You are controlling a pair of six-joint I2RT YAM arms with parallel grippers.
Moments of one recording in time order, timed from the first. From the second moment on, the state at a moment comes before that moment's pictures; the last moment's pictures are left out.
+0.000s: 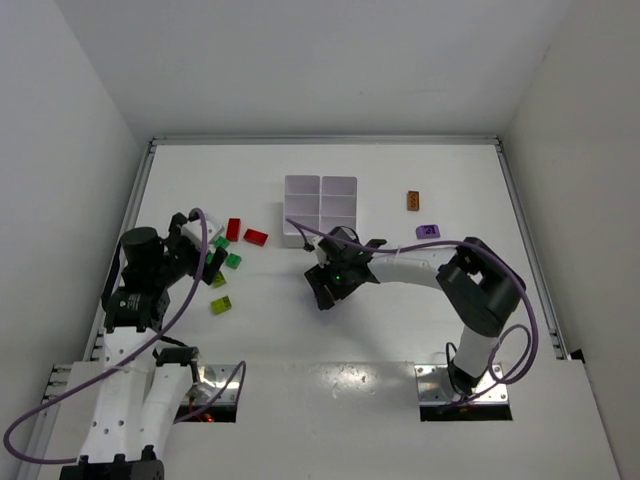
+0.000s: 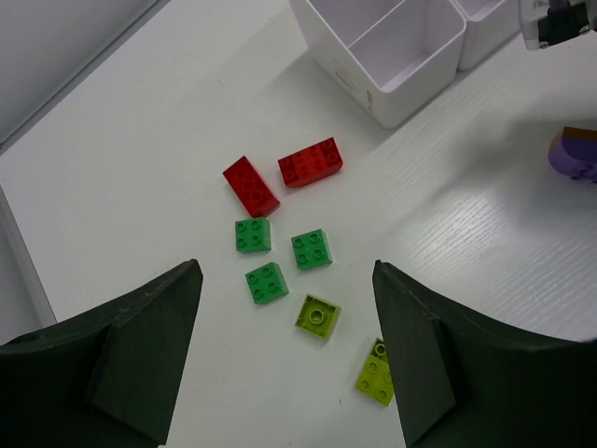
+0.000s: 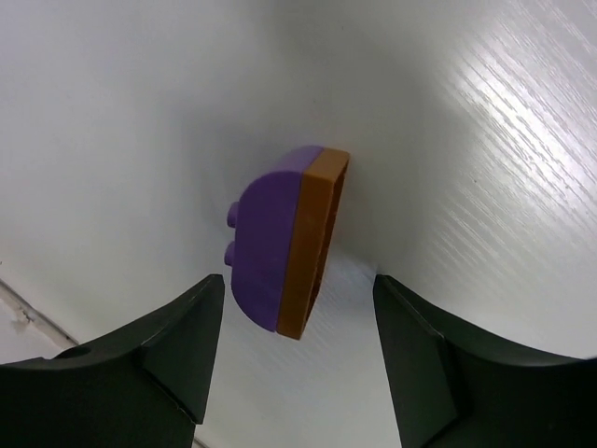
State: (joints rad) left arm 0.06 0.62 0.71 -0.52 0.50 0.54; right arm 0.83 1.78 0.96 -0.28 -0.18 0.19
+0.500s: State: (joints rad) left arm 0.06 0.62 0.71 -0.54 0.50 0.54; right arm 0.83 1.82 0.98 -0.24 -0.22 0.13
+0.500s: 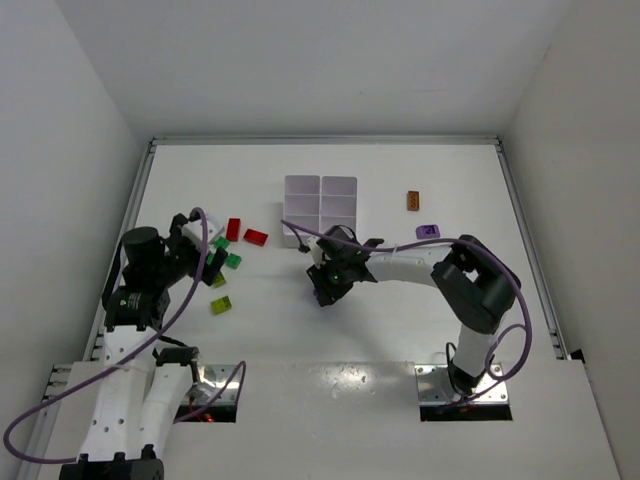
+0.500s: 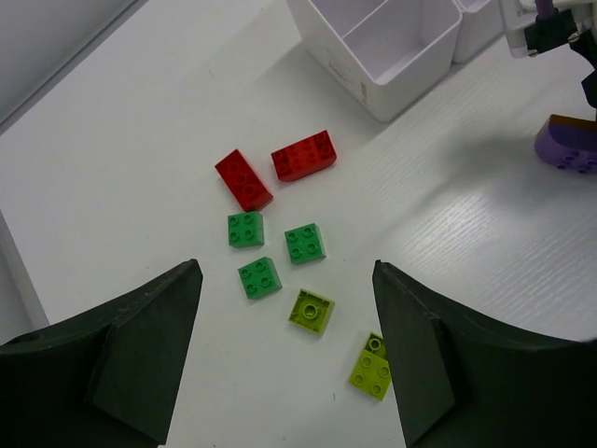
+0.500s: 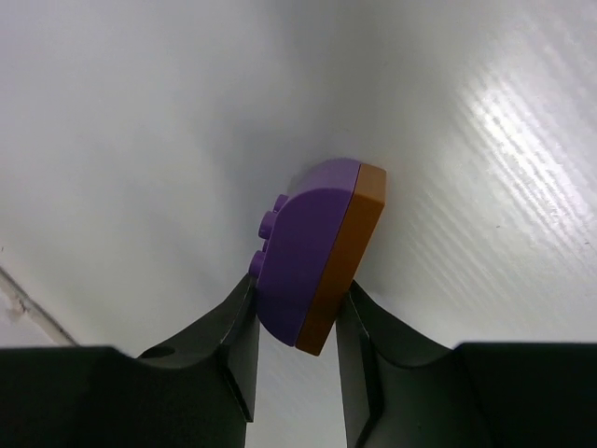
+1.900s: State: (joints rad) left arm -0.06 1.09 0.89 -0.29 0.99 -0.26; right arm 0.90 1.56 1.15 0.02 -0.20 -0.11
